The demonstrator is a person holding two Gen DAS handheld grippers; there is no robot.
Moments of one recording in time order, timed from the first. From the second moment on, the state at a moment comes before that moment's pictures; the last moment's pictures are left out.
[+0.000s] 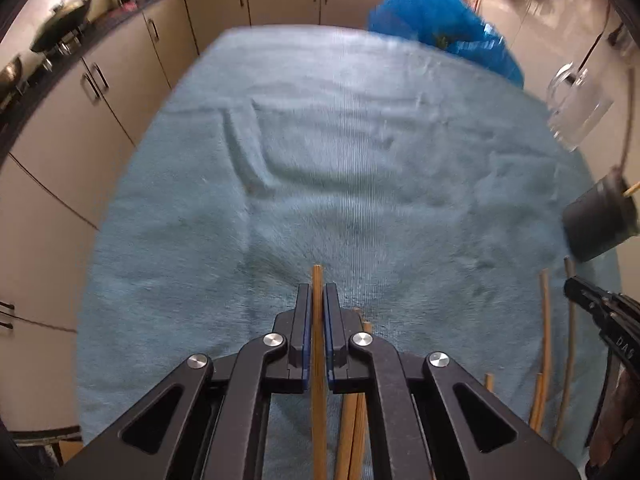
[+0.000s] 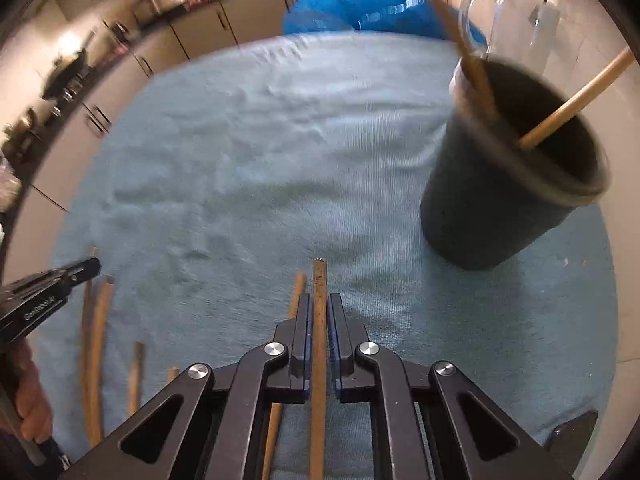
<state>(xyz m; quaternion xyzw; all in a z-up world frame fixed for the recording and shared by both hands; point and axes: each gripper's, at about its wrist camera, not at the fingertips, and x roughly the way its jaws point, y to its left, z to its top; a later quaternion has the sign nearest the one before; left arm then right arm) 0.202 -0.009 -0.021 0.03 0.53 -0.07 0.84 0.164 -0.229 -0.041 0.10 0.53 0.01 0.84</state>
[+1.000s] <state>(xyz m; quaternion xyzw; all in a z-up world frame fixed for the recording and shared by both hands) 0.079 -0.005 0.134 -0.01 0.36 -0.15 0.92 0.018 -0.212 0.089 0.08 0.23 0.06 0.97</state>
